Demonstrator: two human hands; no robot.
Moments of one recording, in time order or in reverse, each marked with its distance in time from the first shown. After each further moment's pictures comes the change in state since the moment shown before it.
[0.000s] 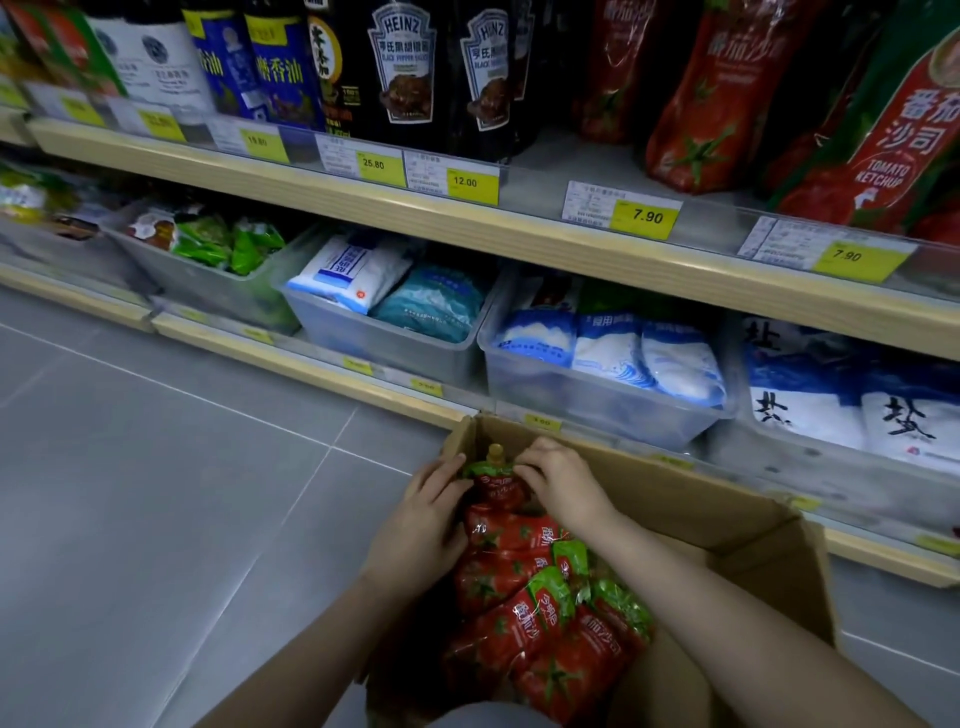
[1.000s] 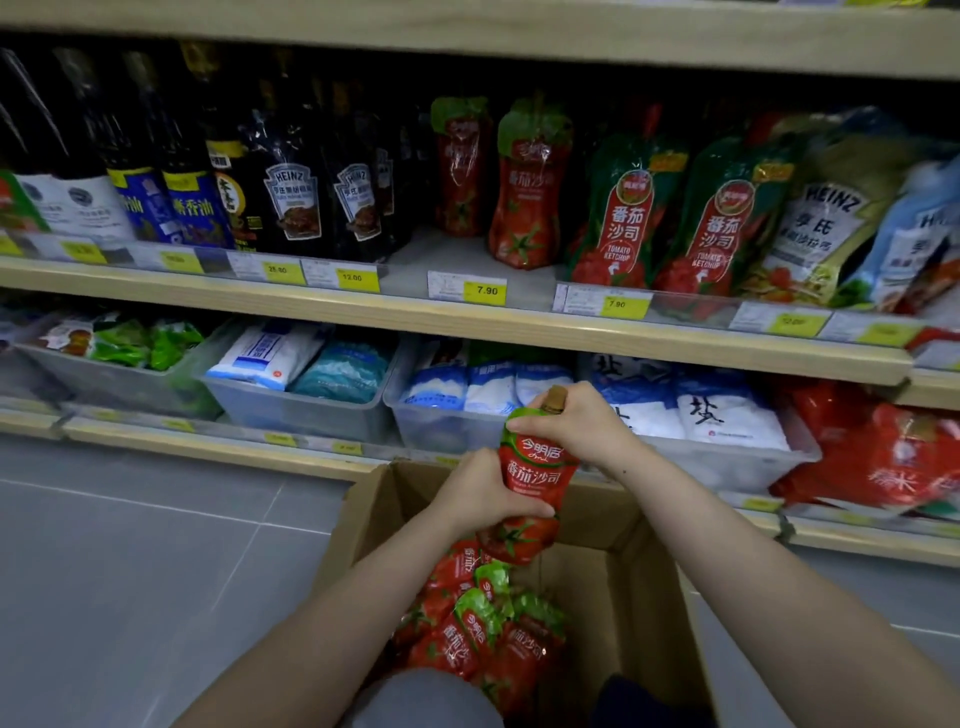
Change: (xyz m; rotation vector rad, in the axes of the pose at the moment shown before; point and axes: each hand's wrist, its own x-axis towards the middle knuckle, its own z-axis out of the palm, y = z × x) left_hand 0.087 0.175 -0.035 -0.350 -0.302 -0.021; right_hand -0.065 -0.039 -0.184 0.452 0.176 0.258
